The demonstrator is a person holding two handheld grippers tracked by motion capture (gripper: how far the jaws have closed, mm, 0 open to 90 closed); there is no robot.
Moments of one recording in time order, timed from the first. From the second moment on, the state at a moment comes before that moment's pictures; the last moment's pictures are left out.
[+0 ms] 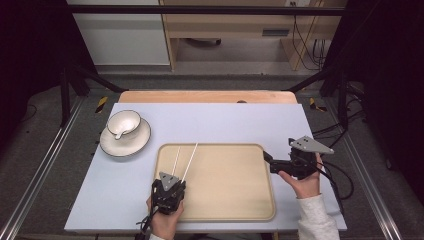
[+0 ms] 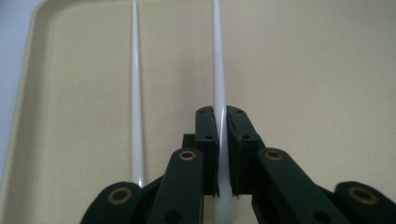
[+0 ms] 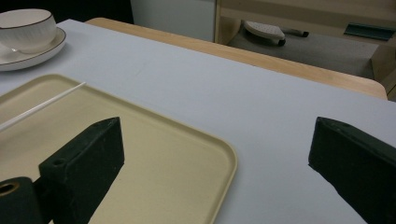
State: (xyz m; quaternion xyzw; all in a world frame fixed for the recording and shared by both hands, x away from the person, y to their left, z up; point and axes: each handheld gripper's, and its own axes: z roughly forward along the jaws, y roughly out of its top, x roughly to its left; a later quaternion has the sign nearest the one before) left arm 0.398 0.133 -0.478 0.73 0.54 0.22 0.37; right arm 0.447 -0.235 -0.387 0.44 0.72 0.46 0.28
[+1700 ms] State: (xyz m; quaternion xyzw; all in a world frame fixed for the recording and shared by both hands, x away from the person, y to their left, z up) left arm 0.410 0.186 -0.404 0.75 0.42 0.24 0.44; right arm 0.444 -0.244 -0.382 0.45 0.70 0.47 0.28
